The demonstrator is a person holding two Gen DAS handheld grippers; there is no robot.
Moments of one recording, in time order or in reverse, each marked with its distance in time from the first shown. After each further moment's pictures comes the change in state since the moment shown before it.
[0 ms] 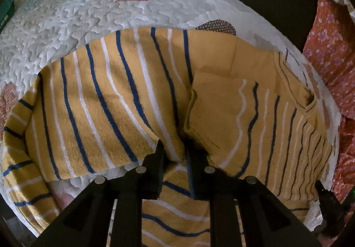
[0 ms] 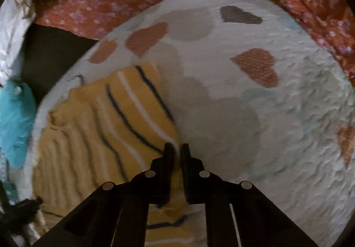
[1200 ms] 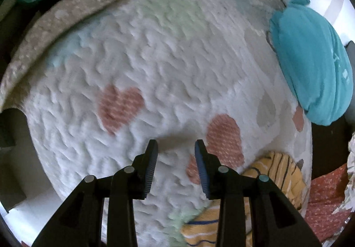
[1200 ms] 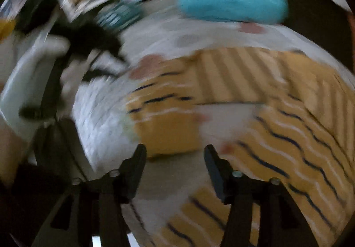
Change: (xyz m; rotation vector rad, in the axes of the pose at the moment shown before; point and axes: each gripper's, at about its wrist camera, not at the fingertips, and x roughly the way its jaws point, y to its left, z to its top) left arm -0.069 0.335 -0.008 -0.714 -0.093 -0.008; right arm -0.061 0.352 -0.309 -1.080 0.164 0.498
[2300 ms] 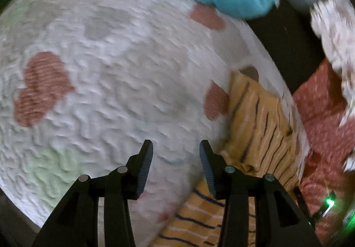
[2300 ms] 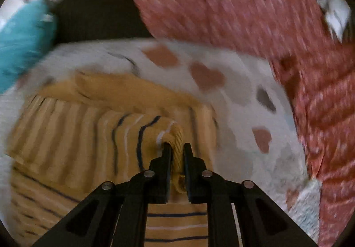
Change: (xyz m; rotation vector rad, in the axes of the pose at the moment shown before) left arm 0.034 -0.188 -0.135 0.486 0.185 -0.164; right arm -0.163 -0.327 -0.070 0.617 0.006 -0.778
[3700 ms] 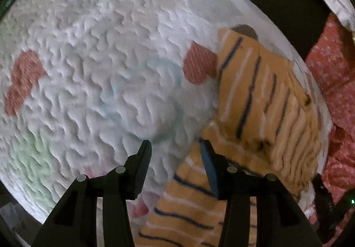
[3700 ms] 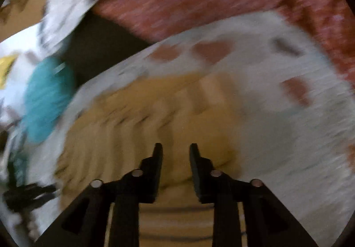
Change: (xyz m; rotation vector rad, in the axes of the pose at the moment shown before) left arm 0.031 -0.046 -0.054 0.117 0.034 0.104; right arm 0.011 -0.035 -0.033 0.297 -0.031 0.468
